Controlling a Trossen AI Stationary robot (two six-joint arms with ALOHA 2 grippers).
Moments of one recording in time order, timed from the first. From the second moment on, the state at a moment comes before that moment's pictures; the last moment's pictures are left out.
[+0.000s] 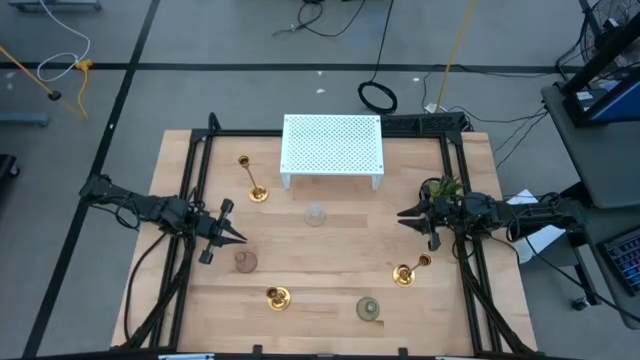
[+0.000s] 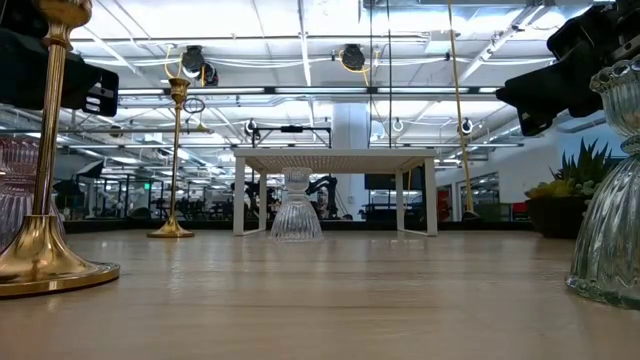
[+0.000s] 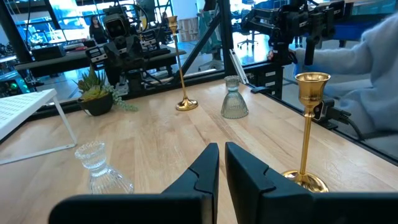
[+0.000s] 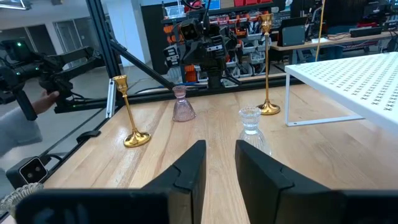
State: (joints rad) left arm -0.33 0.11 0.02 0.02 -0.01 0.13; right arm 0.05 0.14 0.01 0.11 0.00 0.15
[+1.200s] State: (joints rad) left arm -0.33 0.11 0.02 0.07 -0.05 0.13; right arm 0.05 0.15 0.01 0.11 0.00 0.15
